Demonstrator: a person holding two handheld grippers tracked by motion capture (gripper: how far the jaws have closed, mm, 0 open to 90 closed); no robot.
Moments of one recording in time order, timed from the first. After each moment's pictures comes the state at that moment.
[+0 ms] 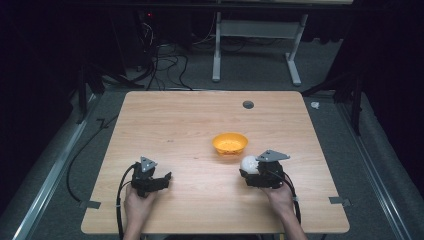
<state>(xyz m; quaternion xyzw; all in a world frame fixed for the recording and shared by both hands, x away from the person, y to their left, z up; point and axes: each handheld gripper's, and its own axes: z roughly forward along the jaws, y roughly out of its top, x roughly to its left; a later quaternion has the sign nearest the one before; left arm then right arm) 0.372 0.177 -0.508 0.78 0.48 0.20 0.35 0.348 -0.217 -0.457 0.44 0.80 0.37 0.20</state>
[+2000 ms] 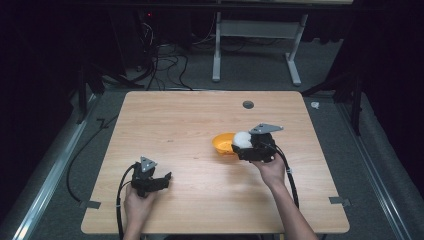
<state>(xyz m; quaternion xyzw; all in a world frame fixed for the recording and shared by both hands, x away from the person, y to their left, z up) 0.373 0.177 -0.507 0.78 0.48 0.20 0.35 0.408 -0.200 -0.415 0.43 0.79 0.40 0.19</state>
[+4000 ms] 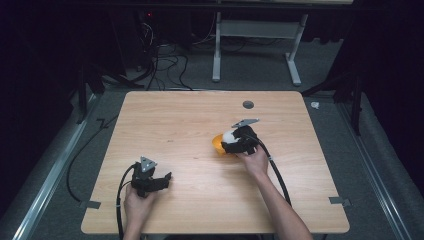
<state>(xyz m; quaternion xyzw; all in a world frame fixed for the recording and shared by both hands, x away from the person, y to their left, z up) 0.372 0.177 -0.508 0.78 0.48 0.20 0.35 0.463 -0.166 -0.456 0.46 0.81 0.33 0.17</state>
